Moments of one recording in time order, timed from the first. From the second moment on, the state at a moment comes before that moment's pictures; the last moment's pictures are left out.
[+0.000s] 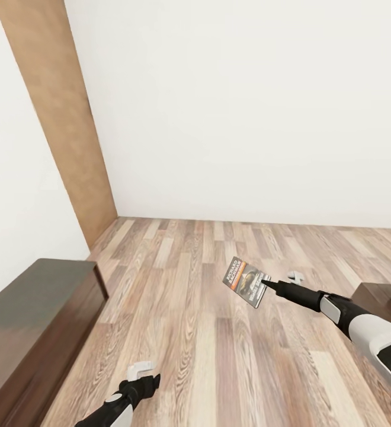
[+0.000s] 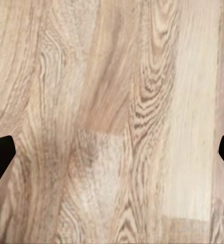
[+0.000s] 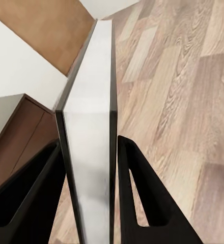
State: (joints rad) left arm -0.51 -0.04 -0.38 -0.25 0.51 -0.08 0.04; right arm -1.03 -0.30 0.55 -0.05 -0.85 0.13 0.92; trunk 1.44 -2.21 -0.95
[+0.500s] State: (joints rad) left arm -0.51 -0.04 -0.38 -0.25 0.51 -0.08 0.04; right arm -1.03 -0.30 0.55 -0.05 -0.85 0.13 0.92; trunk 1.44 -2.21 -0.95
